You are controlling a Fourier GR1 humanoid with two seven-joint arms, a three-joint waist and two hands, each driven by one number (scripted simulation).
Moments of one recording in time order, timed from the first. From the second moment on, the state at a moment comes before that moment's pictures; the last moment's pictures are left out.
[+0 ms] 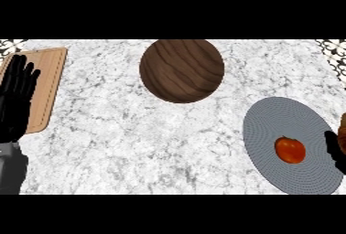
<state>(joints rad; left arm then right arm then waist) -0.22 0.32 0.21 -1.51 0.16 0.02 -0.01 -0.38 -0.05 -0.42 -2.31 1.01 0.81 0.46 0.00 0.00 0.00</state>
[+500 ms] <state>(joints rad) -0.27 0.32 0.21 -1.48 0.15 0.03 -0.01 -0.79 0.00 -0.25 -2.05 0.93 0.73 0.81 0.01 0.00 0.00</state>
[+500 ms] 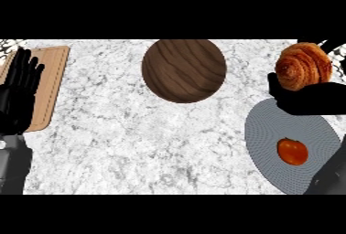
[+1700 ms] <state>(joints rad) -0.29 0.30 0.21 -1.47 0.14 0.01 -0.02 -1.05 0.00 -0.02 -0.91 0.94 0.02 0.77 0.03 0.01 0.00</state>
